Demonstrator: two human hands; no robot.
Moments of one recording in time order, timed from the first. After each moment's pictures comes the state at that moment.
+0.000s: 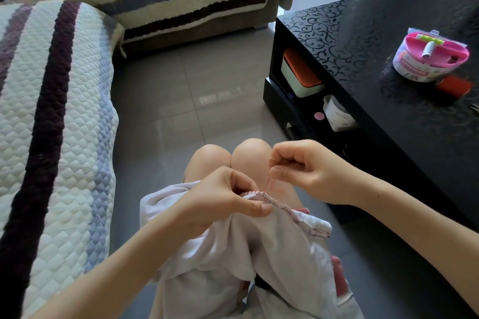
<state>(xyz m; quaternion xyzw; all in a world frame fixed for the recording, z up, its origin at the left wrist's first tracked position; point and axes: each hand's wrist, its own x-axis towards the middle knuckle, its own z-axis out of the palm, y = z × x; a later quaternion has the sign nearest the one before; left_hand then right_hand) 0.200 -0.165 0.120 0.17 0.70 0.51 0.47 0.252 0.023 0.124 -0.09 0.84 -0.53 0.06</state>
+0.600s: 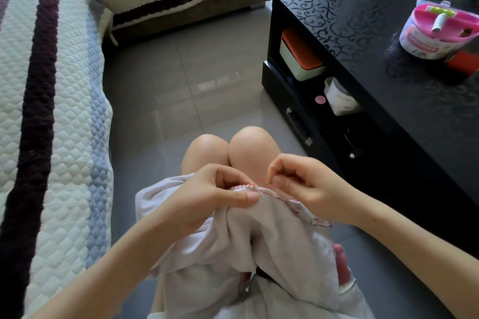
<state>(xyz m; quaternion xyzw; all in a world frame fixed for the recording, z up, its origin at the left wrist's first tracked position) 0.199 -0.174 0.107 0.11 0.63 0.58 0.50 0.275 0.016 0.082 -0.04 0.80 -0.60 0.06</state>
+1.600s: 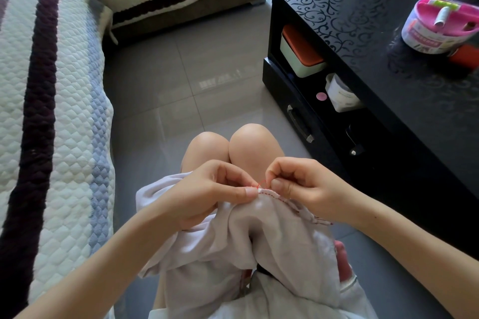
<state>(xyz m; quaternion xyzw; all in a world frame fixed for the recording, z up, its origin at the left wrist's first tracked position) 0.195 -0.173 0.115 0.11 0.60 0.58 0.54 0.279 0.013 0.083 -0.04 0.74 -0.66 0.10</state>
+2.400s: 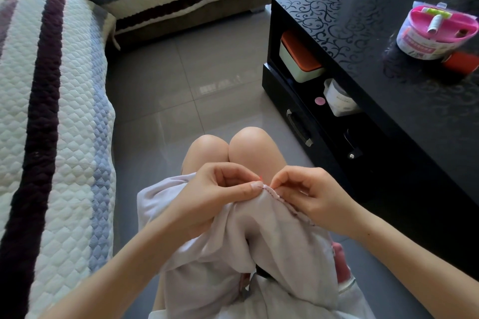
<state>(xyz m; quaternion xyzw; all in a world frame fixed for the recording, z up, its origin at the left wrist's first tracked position) 0.213 -0.169 0.115 0.08 0.62 0.64 0.44 0.294 0.014 0.069 -0.04 0.80 -0.60 -0.01</state>
